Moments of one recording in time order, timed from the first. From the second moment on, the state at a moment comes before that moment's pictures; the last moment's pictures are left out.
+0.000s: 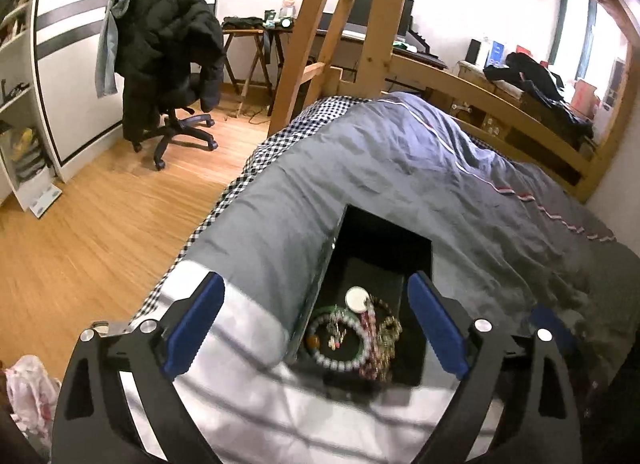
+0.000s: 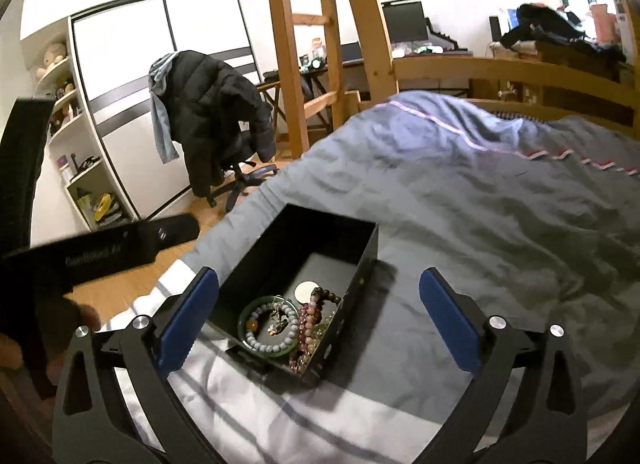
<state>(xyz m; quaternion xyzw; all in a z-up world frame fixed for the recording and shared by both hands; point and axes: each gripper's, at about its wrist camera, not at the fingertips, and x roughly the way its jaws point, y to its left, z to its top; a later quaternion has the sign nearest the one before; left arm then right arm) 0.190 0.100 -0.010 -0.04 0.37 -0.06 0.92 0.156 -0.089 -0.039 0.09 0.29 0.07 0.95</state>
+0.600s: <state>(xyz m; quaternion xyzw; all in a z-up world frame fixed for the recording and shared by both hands) 0.060 0.090 -0.002 0.08 0.34 -0.02 0.93 0.051 -0.112 -0.011 0.08 0.31 0.07 0.94</state>
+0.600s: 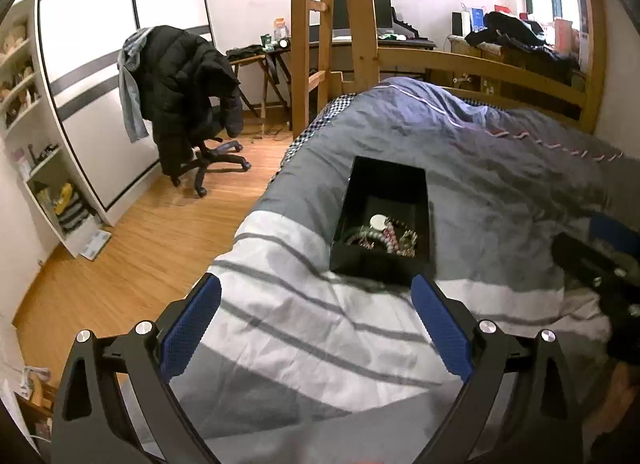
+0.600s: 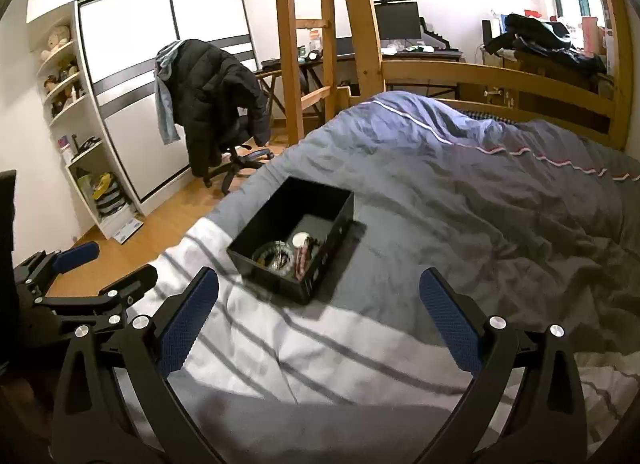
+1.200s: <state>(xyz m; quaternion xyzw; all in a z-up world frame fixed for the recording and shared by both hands) 0.045 0.094 -0.022 0.08 0.32 -0.01 0.94 0.037 -0.120 -0.018 0.05 0.31 0.06 0.95</state>
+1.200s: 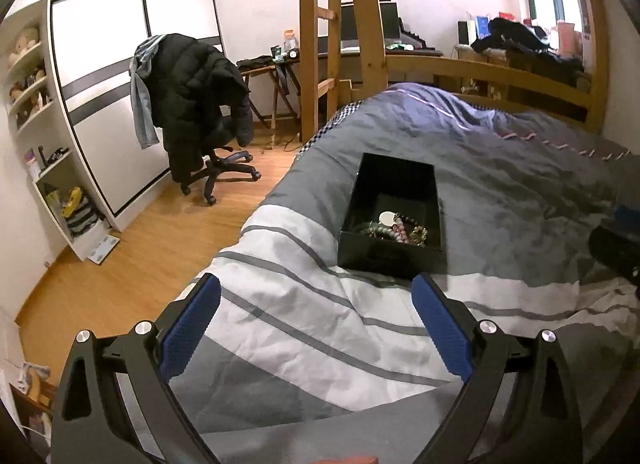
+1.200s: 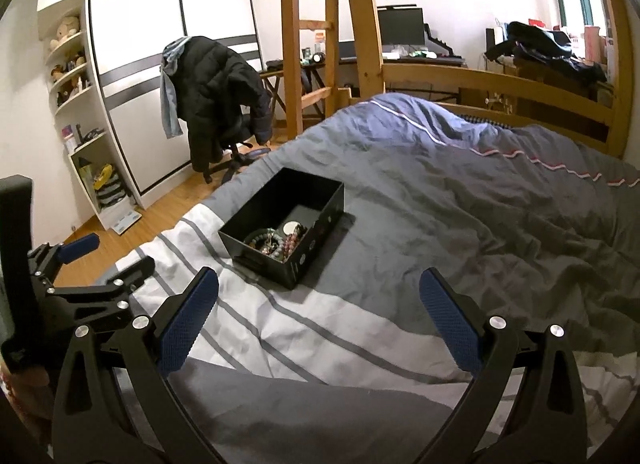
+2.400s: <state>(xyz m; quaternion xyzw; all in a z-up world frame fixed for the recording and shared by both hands) 0.046 0.087 -0.028 0.09 0.33 -0.04 0.94 0.043 -0.118 -0.032 0.05 0.33 0.06 0.94</state>
